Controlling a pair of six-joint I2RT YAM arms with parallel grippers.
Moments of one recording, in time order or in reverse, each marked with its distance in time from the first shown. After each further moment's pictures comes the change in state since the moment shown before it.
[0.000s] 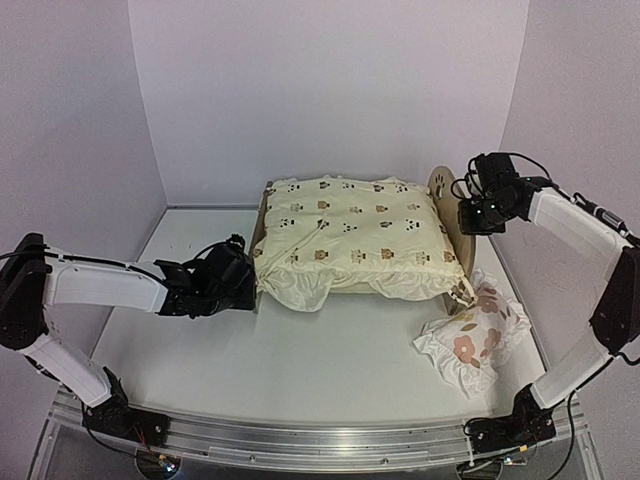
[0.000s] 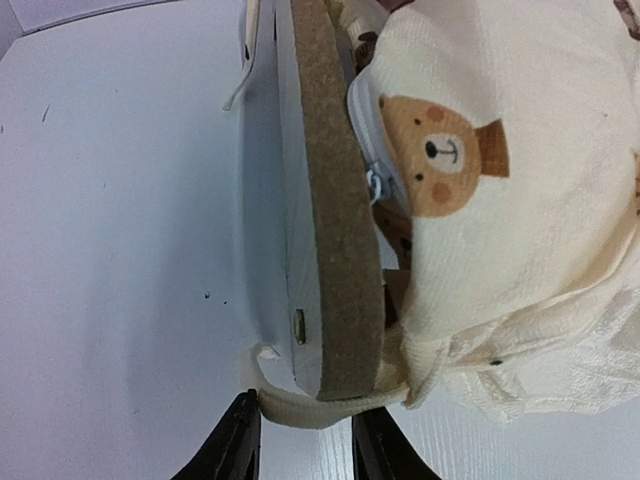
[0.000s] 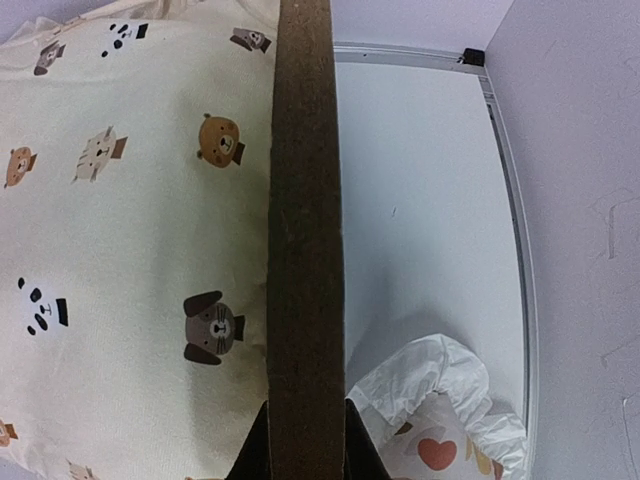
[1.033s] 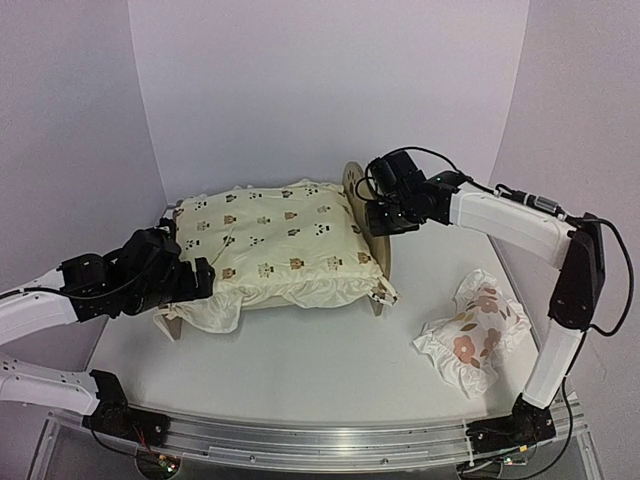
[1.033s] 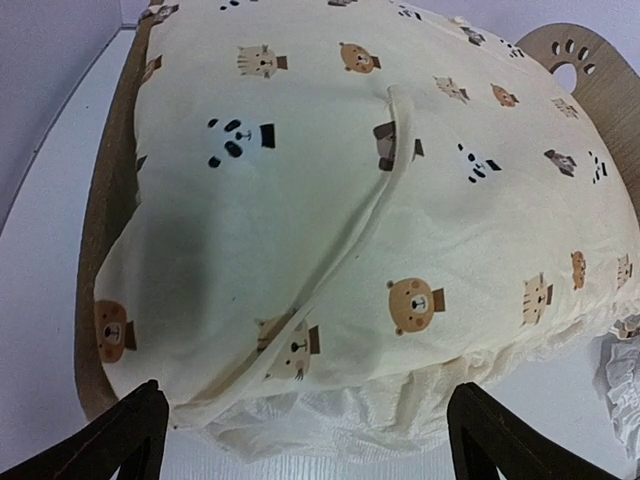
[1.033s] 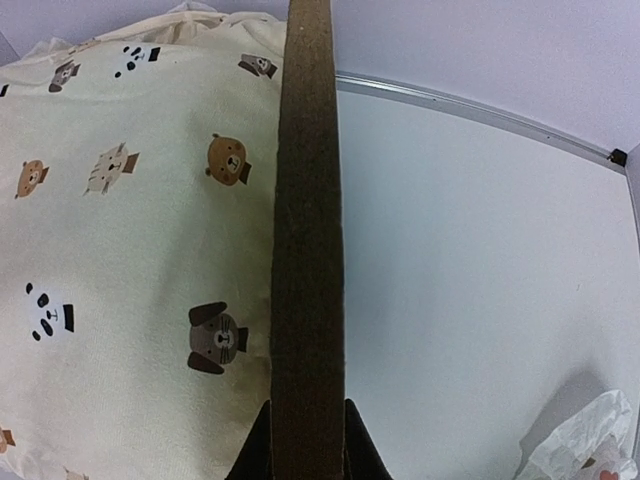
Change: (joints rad) left arm 0.002 -0.538 -0.020 -0.468 -0.059 -0.150; right arm 0.462 0.295 0.281 0.055 0.182 0.181
